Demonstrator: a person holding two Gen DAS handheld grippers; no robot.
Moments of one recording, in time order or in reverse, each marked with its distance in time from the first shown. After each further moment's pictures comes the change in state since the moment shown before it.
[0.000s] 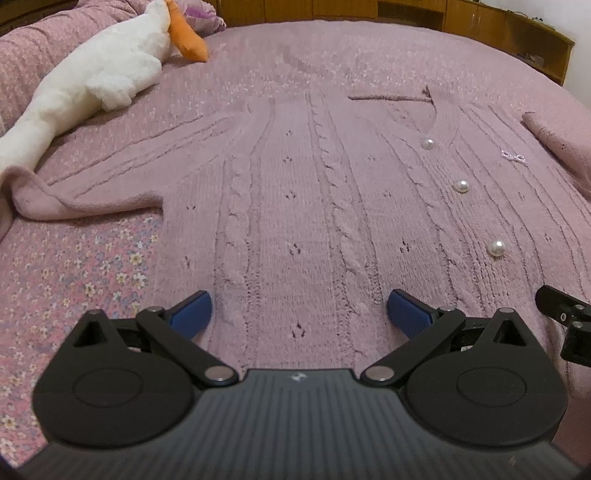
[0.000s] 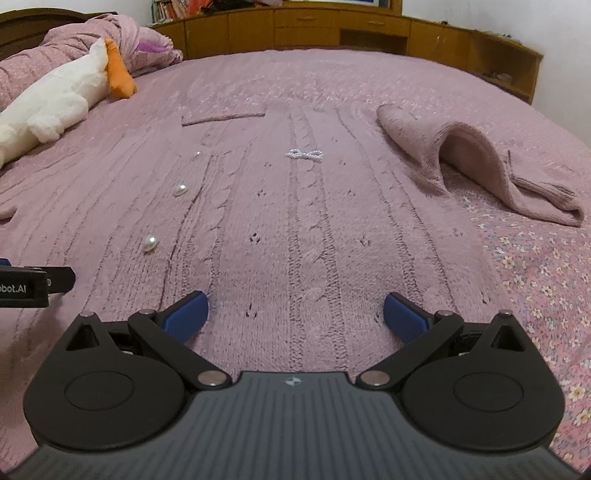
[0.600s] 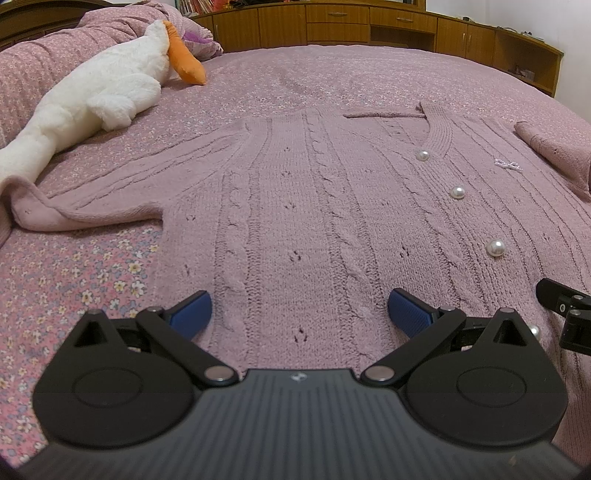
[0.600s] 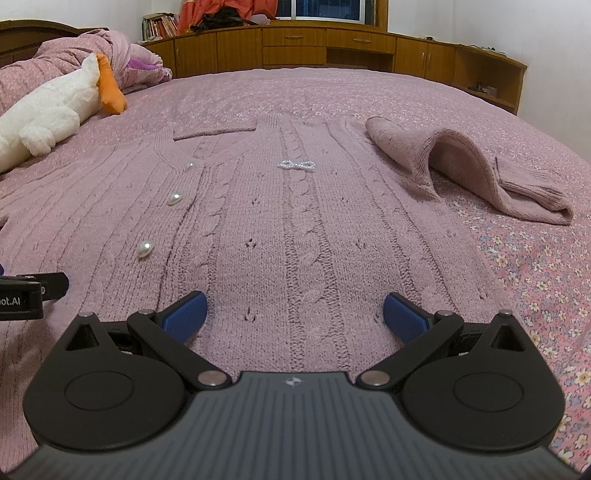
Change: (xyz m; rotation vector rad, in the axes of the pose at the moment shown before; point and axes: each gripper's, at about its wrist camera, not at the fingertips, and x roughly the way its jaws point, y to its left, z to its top) left arm 0.003 0.000 -0.013 0.017 -0.105 -0.009; right arm -0.002 0.009 -0.014 0.019 -0.078 -0.053
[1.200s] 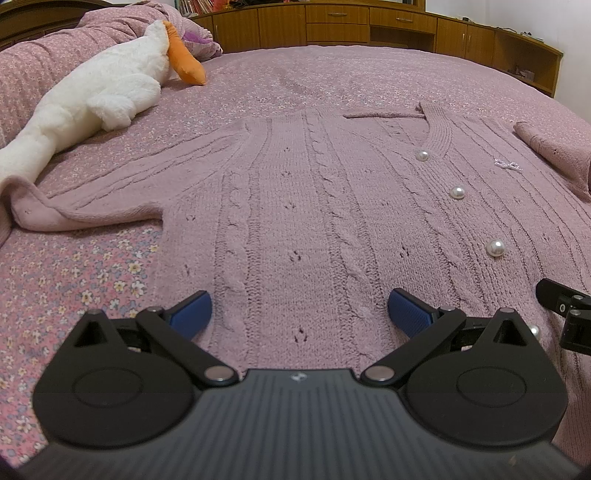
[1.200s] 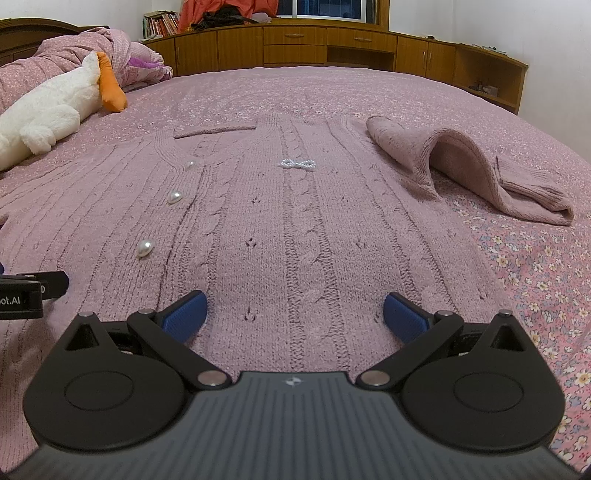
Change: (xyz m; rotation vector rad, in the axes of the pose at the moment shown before) left arm 0.000 0.000 0.000 0.000 0.000 0.000; right arm 0.000 -0.002 0.002 -0.004 0.003 0.001
